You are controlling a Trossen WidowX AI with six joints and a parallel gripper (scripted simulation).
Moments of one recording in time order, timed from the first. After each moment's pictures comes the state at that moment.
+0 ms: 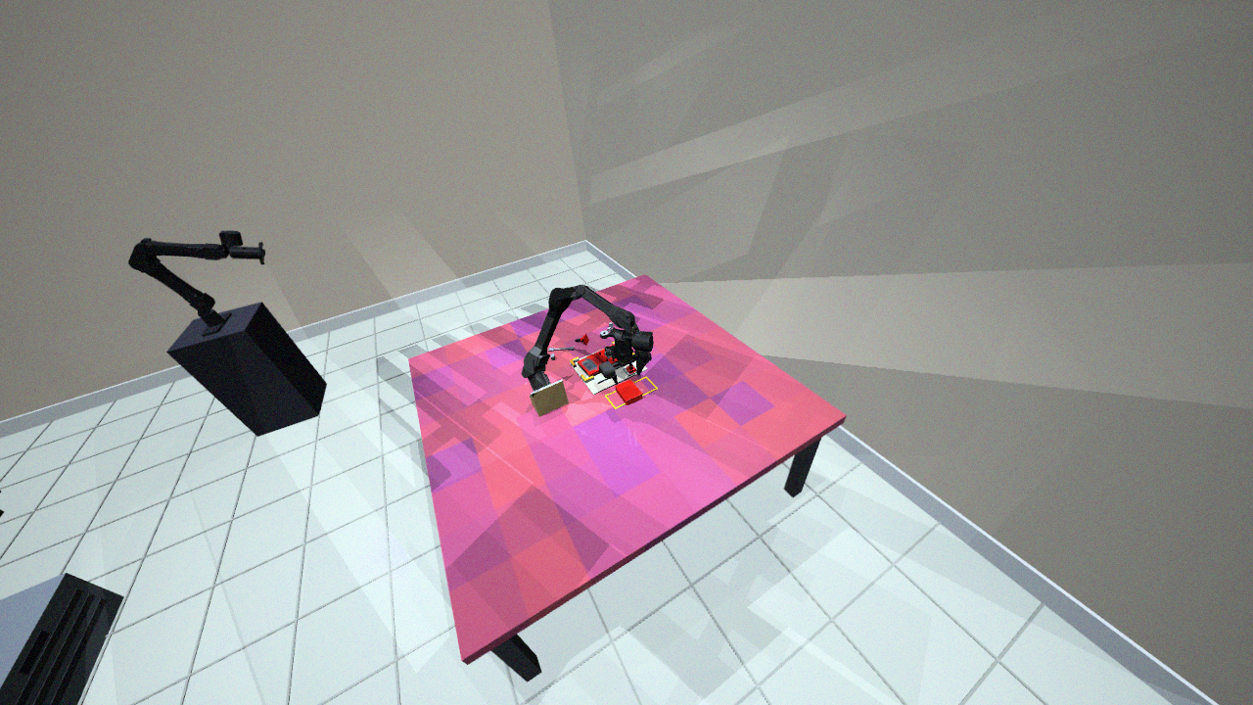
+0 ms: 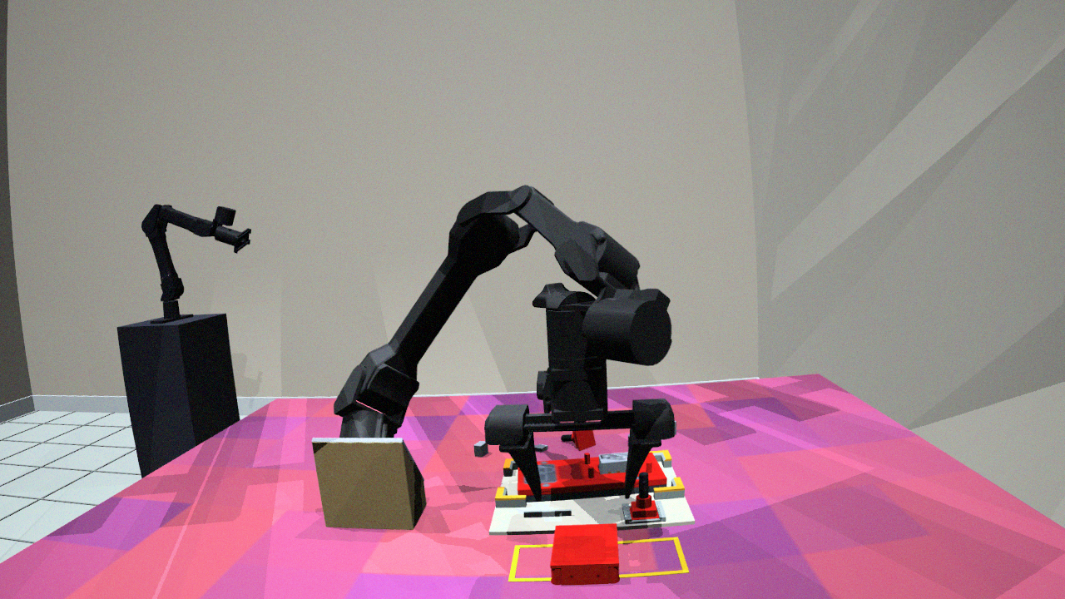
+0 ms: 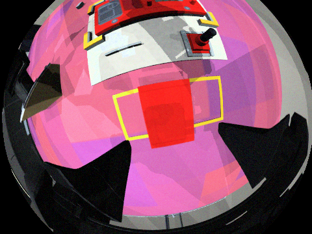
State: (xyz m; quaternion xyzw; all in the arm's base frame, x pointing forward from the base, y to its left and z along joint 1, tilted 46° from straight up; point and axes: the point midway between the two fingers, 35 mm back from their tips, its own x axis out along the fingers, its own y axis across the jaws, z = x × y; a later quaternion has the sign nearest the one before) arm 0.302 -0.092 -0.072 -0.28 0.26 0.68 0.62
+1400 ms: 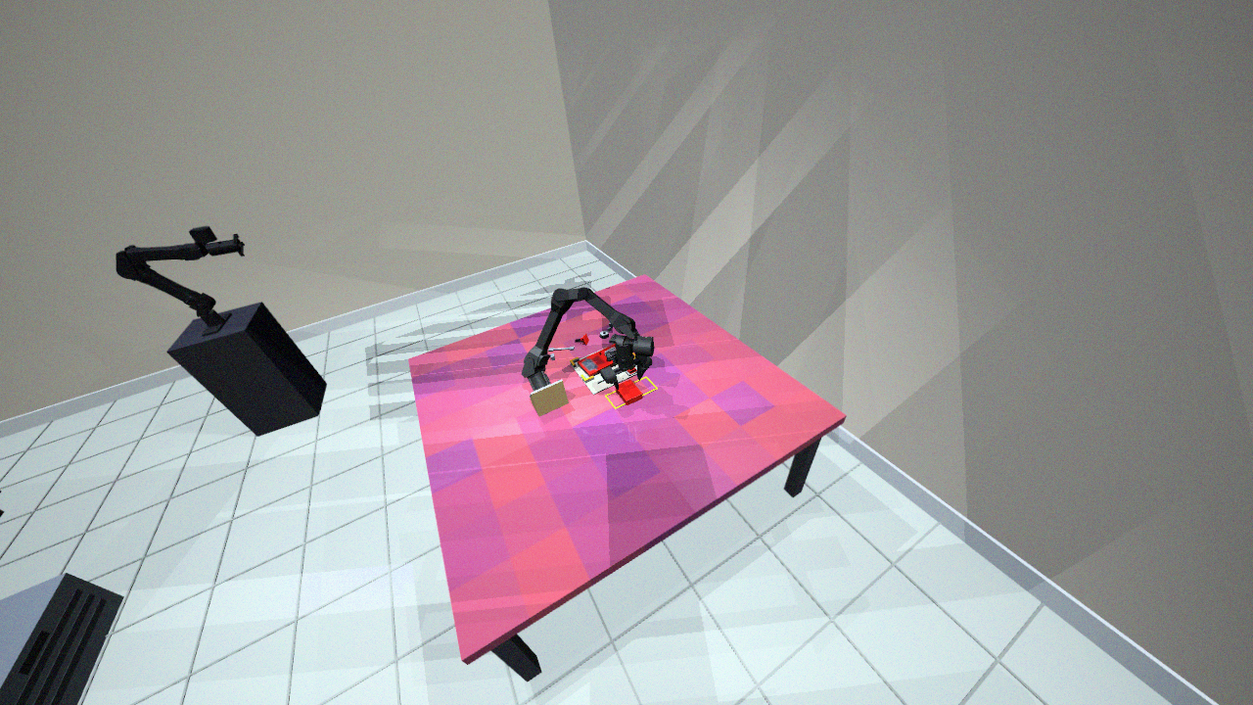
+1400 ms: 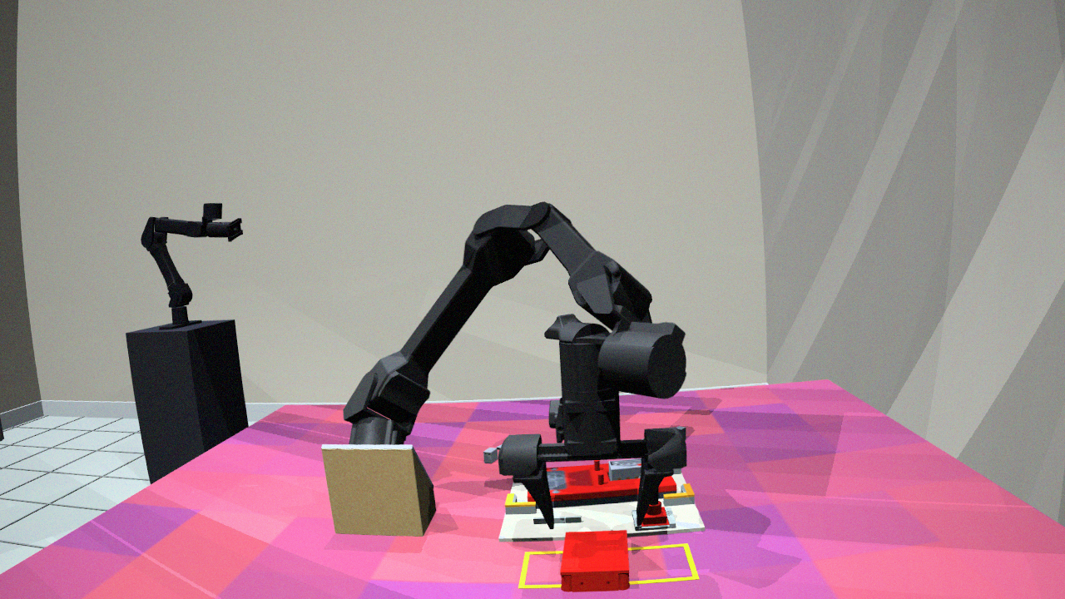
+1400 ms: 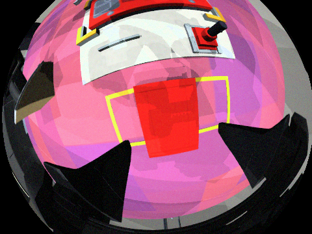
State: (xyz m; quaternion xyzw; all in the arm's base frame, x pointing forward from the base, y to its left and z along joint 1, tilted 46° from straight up) arm 0.302 -0.075 -0.089 -0.28 0.26 0.68 0.62
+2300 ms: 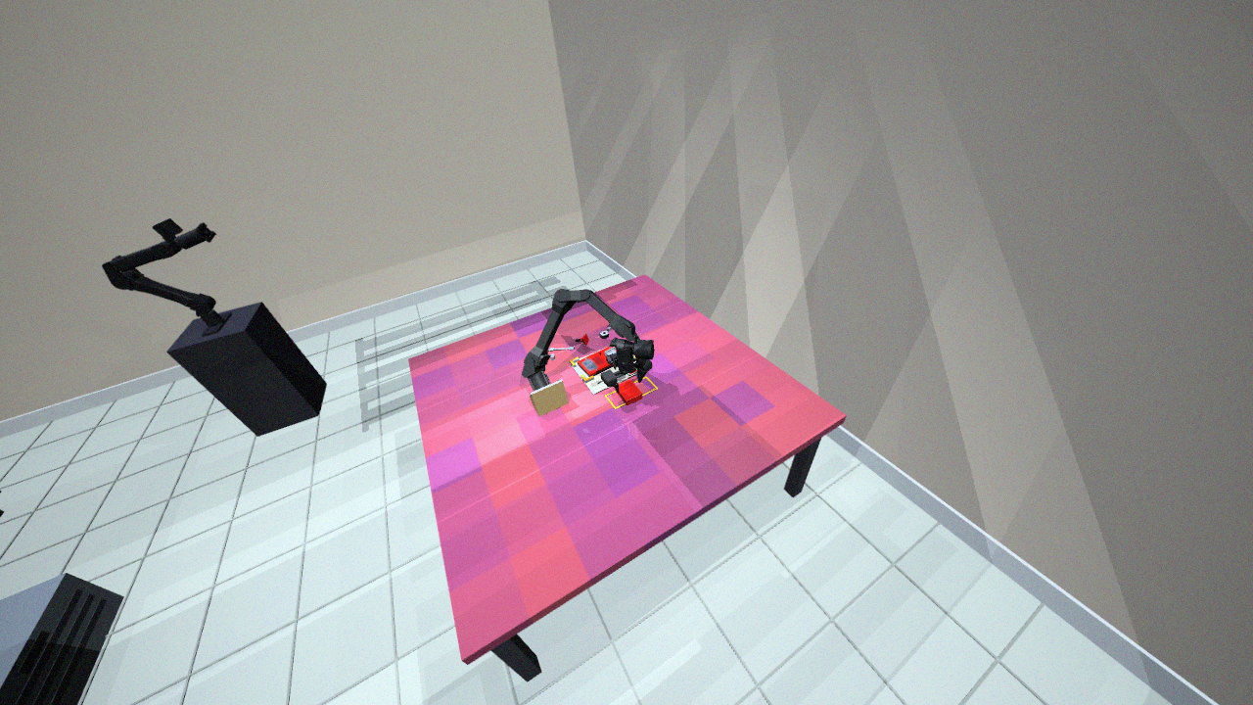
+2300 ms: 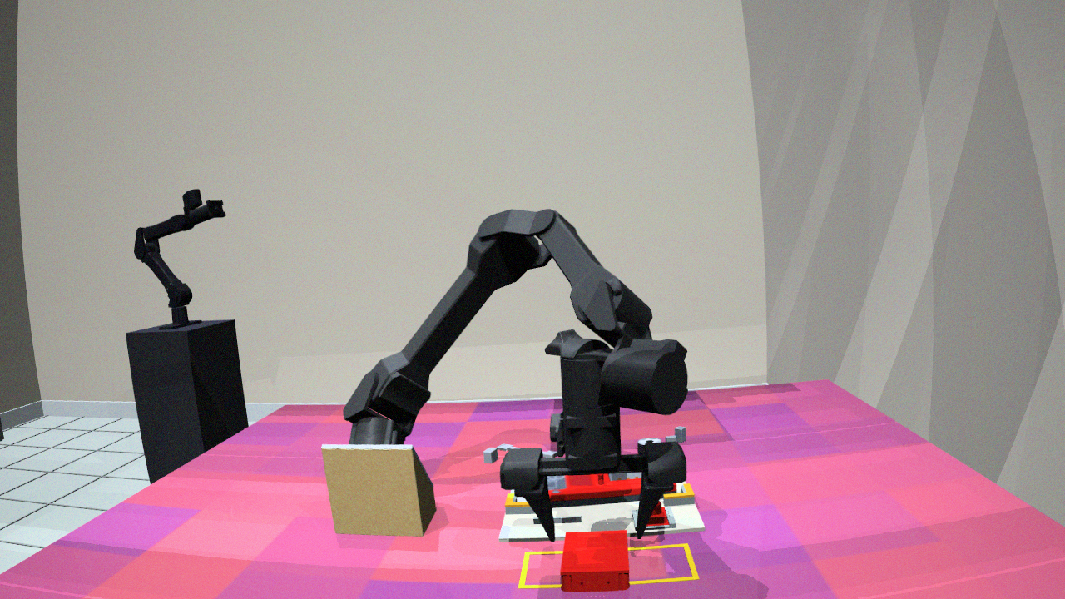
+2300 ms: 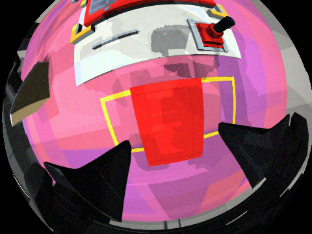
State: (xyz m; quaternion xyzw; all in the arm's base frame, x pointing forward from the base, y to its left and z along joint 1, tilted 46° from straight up) arm 0.301 -0.063 -0.100 -0.28 0.26 0.68 0.62
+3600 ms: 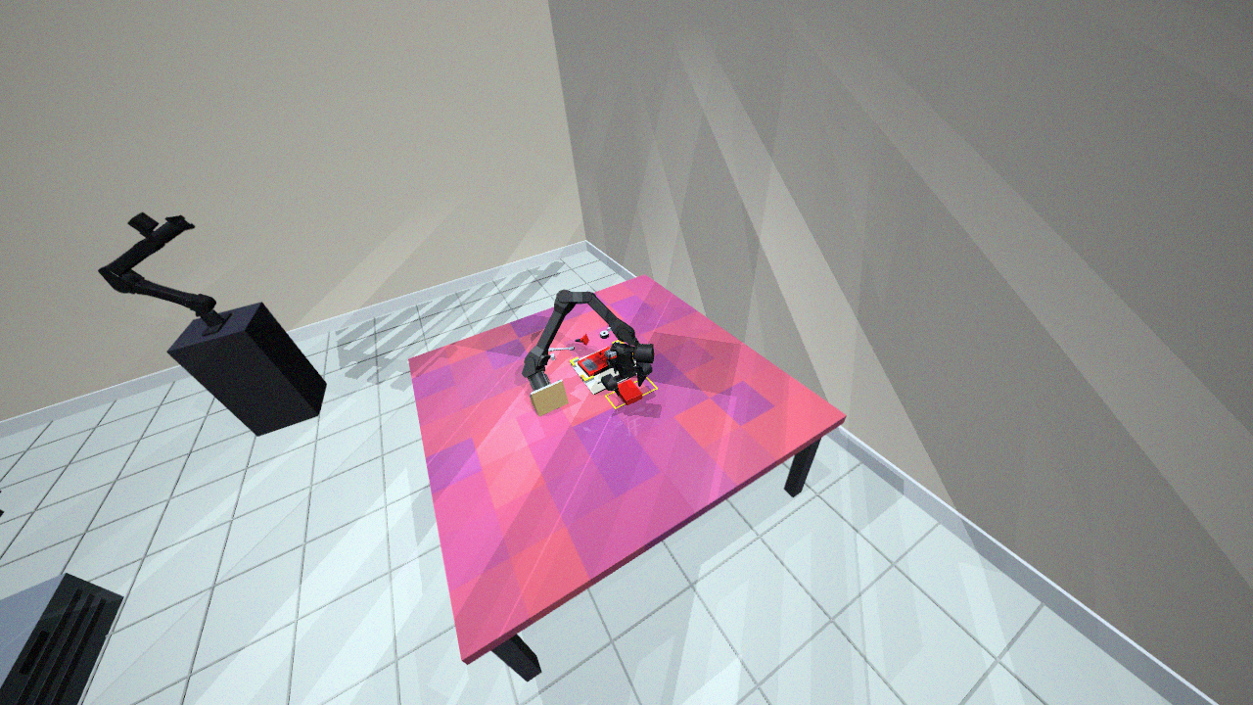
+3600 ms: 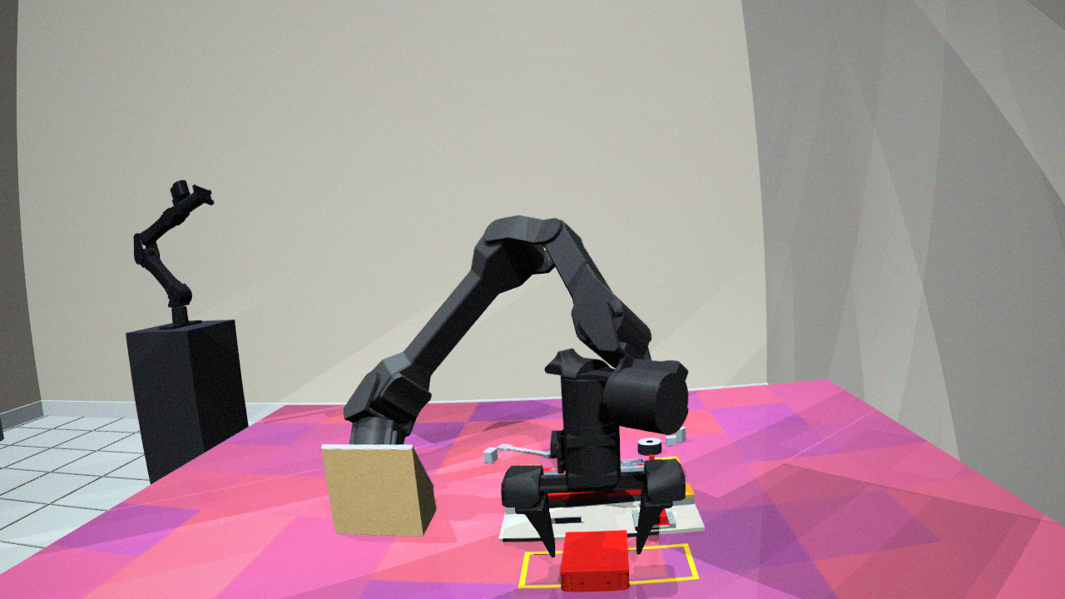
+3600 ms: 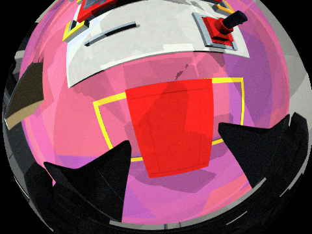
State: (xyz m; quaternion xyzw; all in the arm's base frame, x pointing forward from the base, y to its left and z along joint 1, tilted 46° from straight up) arm 0.299 -0.048 -0.113 -0.28 0.26 0.68 0.62
